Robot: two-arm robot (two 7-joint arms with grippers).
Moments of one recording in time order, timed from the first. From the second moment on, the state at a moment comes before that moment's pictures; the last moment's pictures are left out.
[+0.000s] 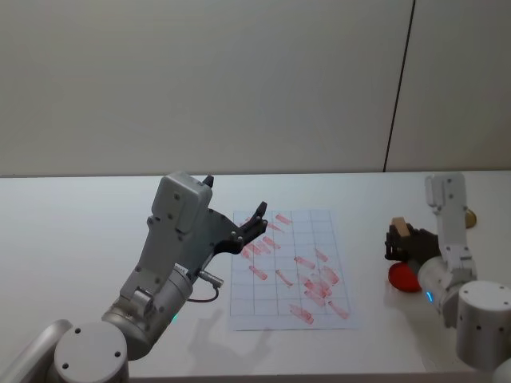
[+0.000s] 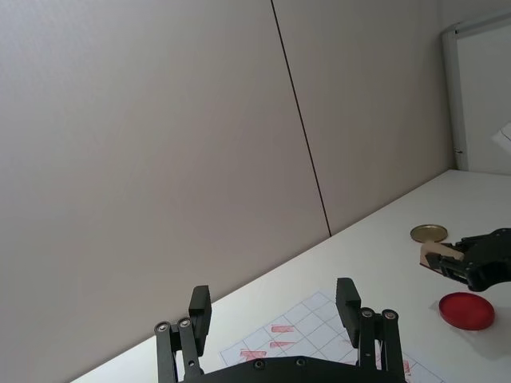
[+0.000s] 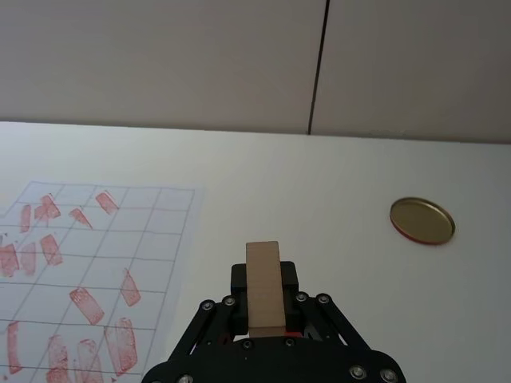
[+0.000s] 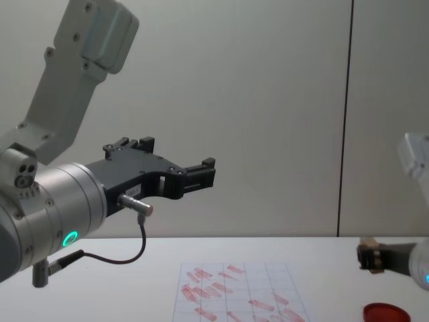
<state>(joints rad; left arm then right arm) -0.24 0.38 0.45 -1.63 -0.20 0.01 -0.01 0.44 0.07 -0.23 -1.05 0.15 0.20 -0.05</state>
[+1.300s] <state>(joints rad) -0.24 0.38 0.45 -1.63 -0.20 0.01 -0.01 0.76 -0.10 -0.33 -0.43 0.05 0.08 0.05</state>
